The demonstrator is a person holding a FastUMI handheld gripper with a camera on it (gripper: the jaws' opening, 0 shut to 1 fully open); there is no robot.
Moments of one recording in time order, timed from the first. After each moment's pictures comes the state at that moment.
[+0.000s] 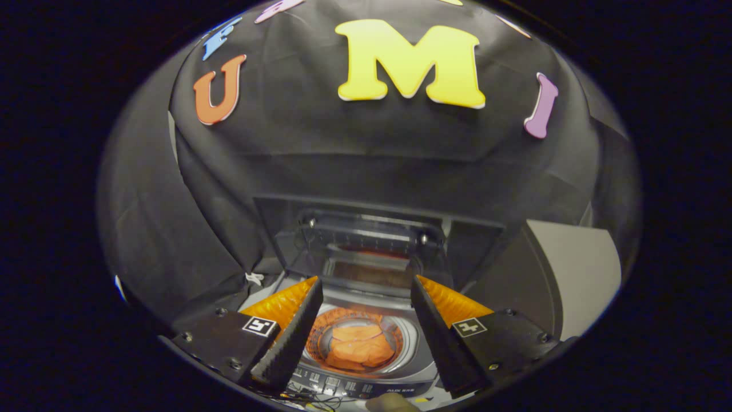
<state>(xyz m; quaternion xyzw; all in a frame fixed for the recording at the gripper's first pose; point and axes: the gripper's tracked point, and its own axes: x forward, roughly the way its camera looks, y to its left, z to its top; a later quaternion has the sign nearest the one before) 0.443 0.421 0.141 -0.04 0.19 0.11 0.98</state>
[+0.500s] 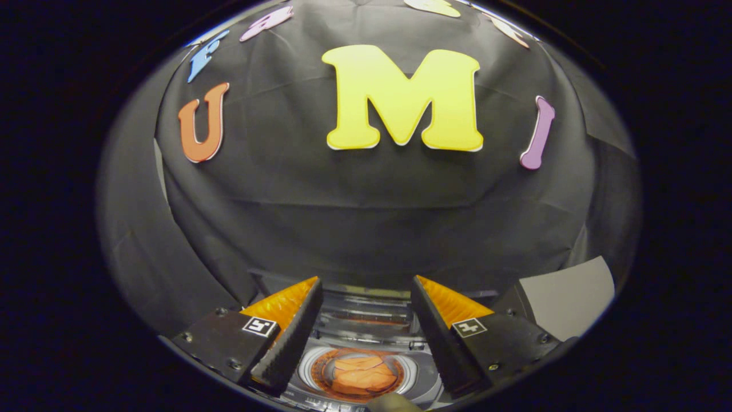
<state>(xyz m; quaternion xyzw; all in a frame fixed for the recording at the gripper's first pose) 0.497 0.436 0.218 -0.01 0.13 0.09 0.99</state>
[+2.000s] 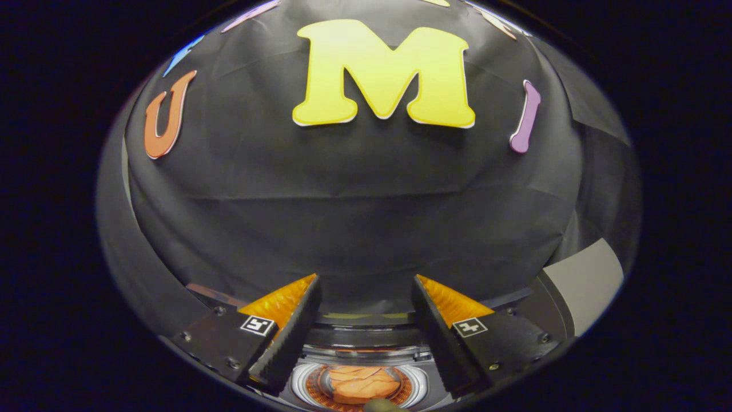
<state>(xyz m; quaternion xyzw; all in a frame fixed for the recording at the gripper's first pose) 0.557 0.441 0.169 0.00 0.14 0.02 0.99</state>
